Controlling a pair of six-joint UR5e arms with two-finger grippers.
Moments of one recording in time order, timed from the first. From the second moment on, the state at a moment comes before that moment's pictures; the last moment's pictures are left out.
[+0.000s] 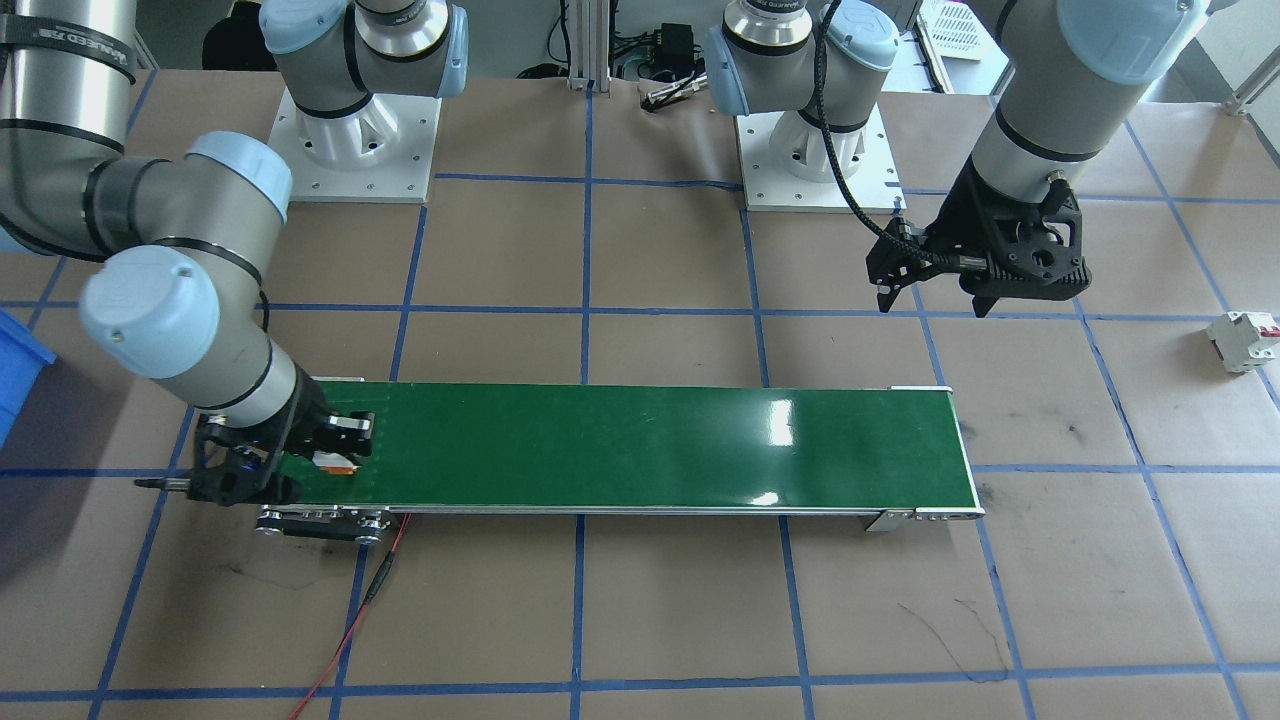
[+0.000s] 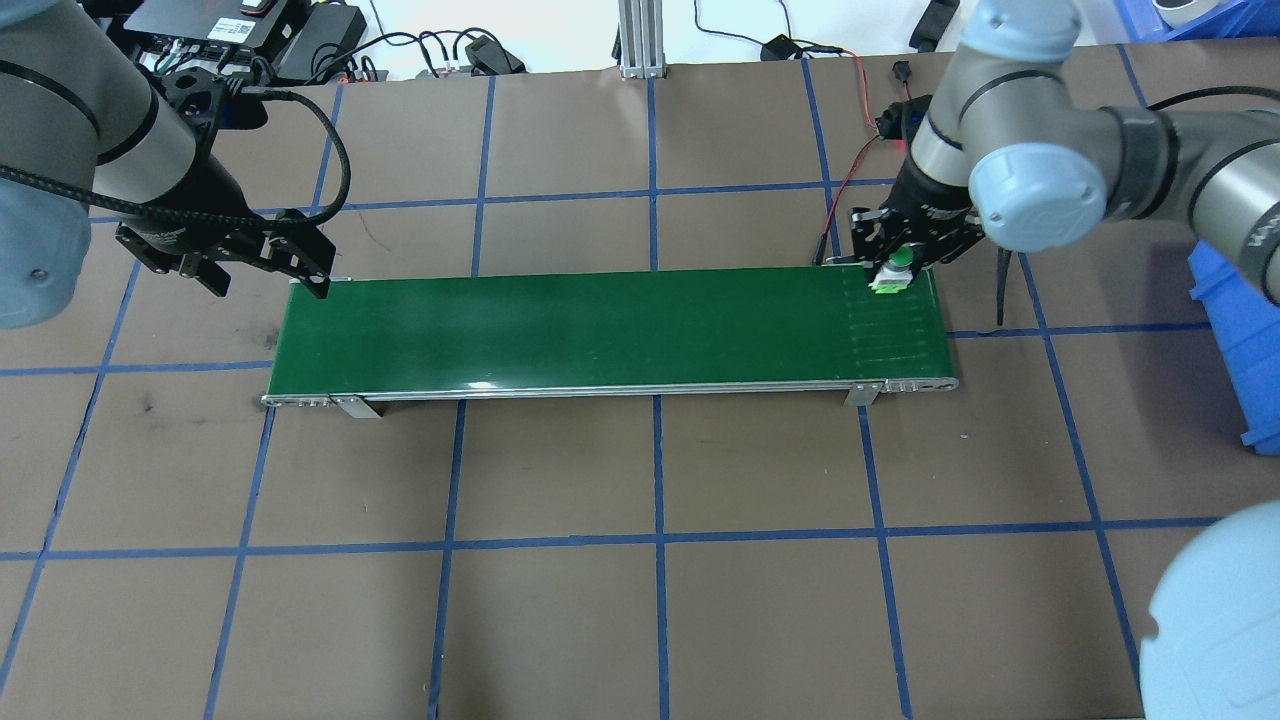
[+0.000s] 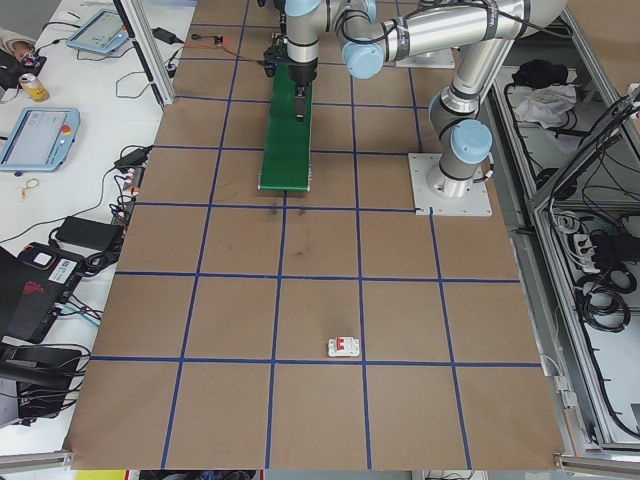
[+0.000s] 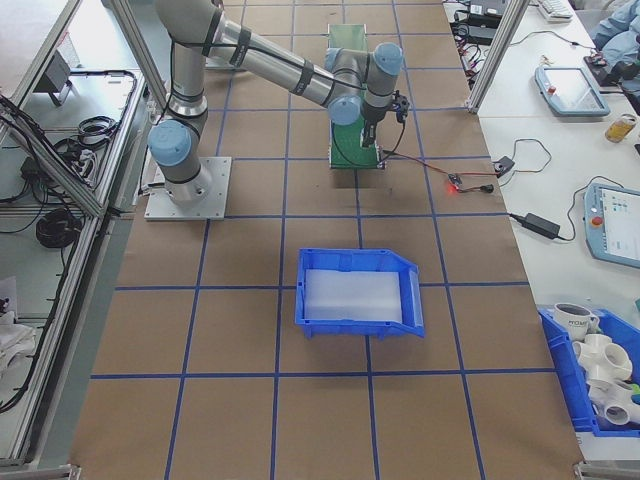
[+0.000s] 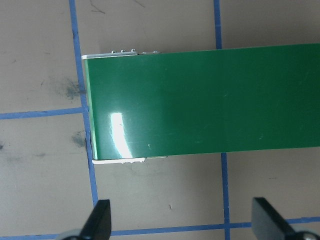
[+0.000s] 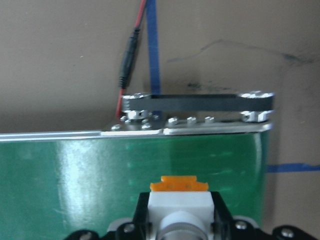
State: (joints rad) left arm -1.40 -1.53 -1.77 -1.38 1.59 0.23; right arm 1.49 -1.24 1.72 -1.99 -1.50 -0.02
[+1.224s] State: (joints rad) left arm -1.41 -1.51 -1.78 -1.43 1.59 0.23; right arm 0.73 -1.27 1.59 -2.02 -1.63 -1.30
